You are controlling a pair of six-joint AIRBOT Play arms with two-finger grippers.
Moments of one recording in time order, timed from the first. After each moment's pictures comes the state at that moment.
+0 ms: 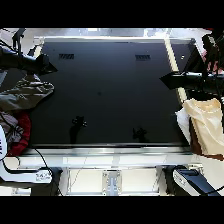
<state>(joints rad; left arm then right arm) 0.18 -1.48 1.74 0.91 -1.43 -1.39 -0.06 -0.95 1.22 -0.98 1.09 1.21</state>
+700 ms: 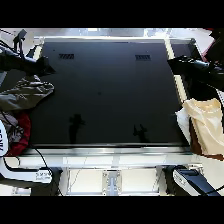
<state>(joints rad) 0.19 -1.52 1.74 1.03 -1.39 -1.39 -0.06 -0.95 1.22 -0.97 0.81 1.21</state>
